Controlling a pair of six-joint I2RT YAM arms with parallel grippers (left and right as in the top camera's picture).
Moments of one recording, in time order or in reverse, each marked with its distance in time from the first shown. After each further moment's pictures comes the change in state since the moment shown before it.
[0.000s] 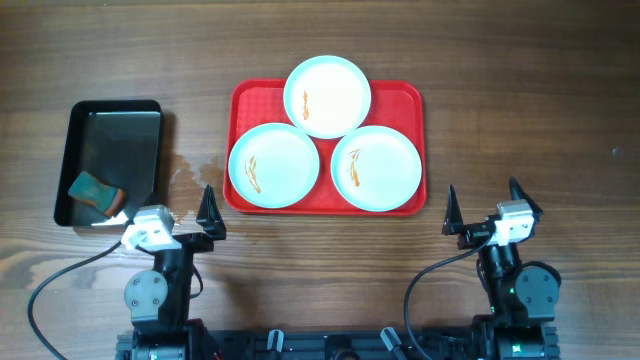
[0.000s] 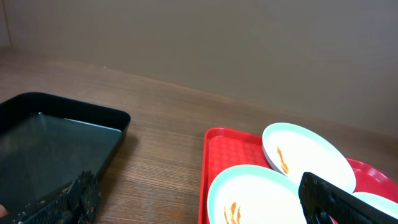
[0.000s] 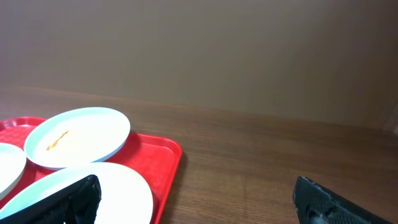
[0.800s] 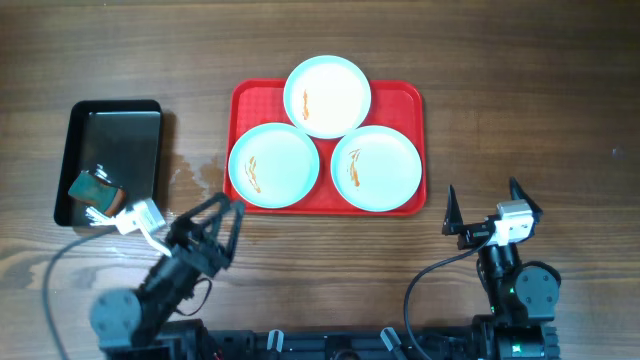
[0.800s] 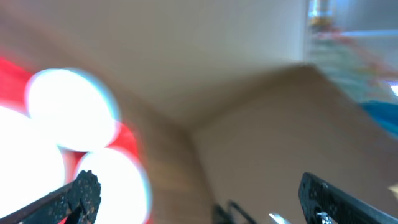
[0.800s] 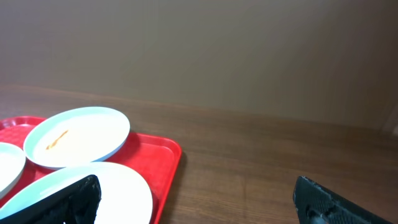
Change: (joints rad) left arm 0.001 0.140 0.352 -0.108 0.600 -0.793; right arm -0.001 0.001 0.000 0.000 0.000 -0.003
